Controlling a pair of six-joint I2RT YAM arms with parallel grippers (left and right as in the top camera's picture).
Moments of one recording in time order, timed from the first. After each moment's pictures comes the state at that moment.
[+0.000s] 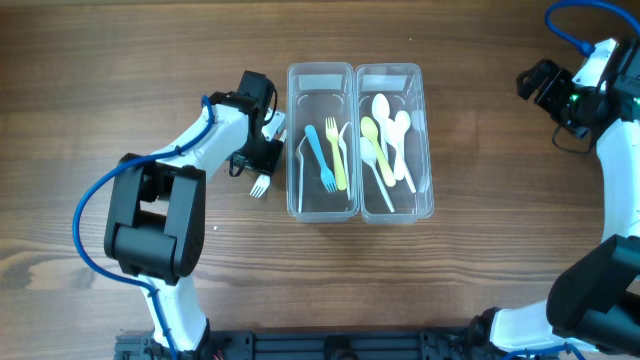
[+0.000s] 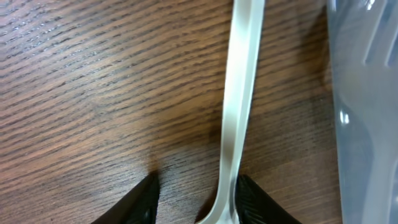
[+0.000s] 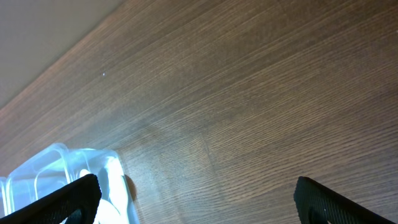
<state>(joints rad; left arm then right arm) -0.28 2.02 1.32 -0.81 0.05 0.04 -0.37 1.66 1.36 -0.64 -0.29 0.25</state>
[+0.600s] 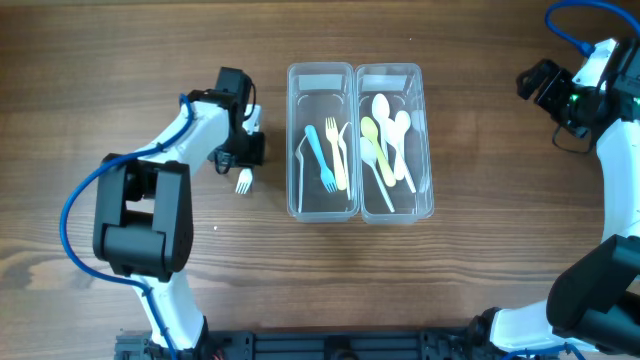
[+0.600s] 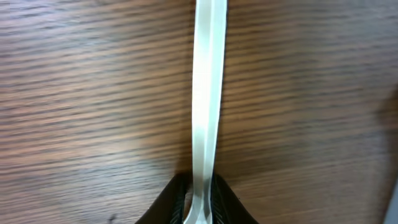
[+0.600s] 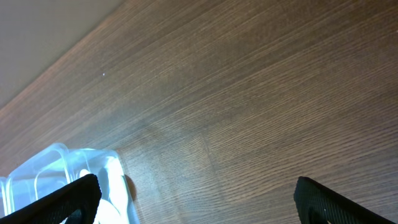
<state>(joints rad) -0.18 2.02 1.32 -0.80 0.04 -0.07 -0.37 1.66 1.36 -0.64 -0.29 0.25</state>
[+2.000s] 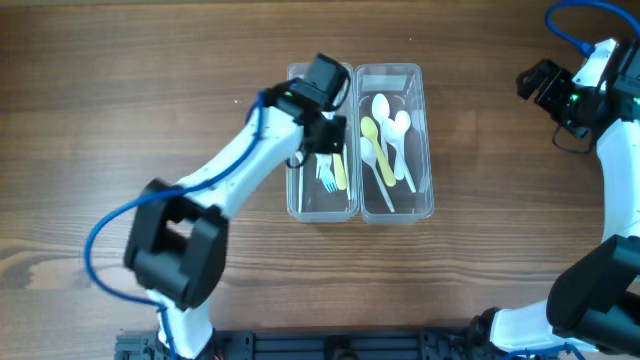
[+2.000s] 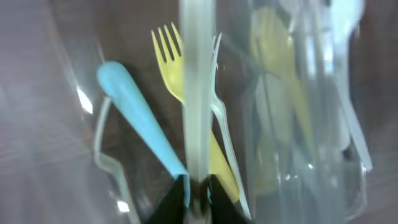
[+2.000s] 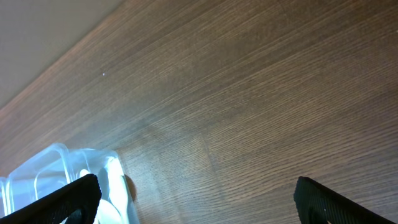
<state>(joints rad) -0.56 1.95 1.52 -0.80 0.06 -0.36 -0.37 1.66 1.36 -0.64 -0.29 0.25</state>
